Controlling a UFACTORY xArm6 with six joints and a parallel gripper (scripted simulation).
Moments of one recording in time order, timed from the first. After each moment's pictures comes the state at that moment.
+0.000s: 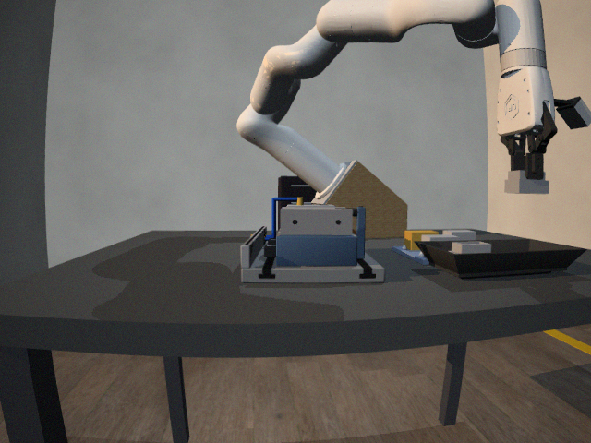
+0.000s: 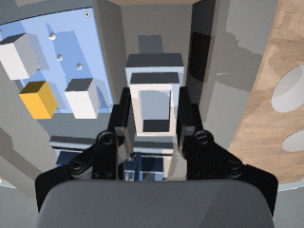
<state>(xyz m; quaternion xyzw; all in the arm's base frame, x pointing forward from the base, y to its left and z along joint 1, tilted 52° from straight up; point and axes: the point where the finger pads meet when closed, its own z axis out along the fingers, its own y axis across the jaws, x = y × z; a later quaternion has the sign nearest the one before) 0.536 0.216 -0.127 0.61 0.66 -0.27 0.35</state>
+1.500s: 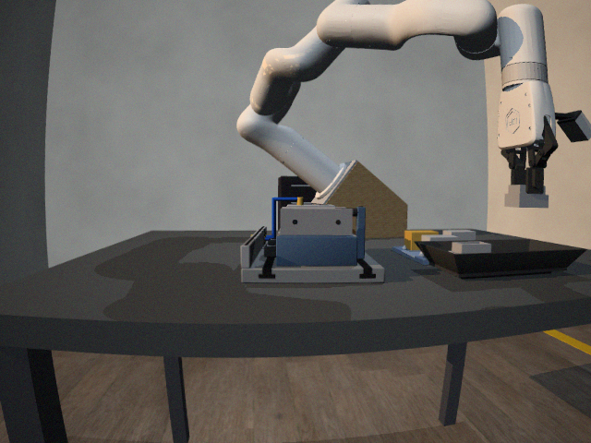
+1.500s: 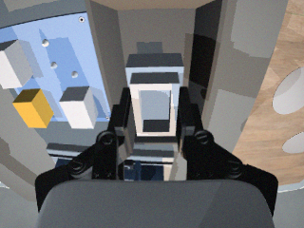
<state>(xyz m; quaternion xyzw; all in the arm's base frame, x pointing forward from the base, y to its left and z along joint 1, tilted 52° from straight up) 0.539 0.199 -0.141 0.61 0.66 -0.27 0.35</state>
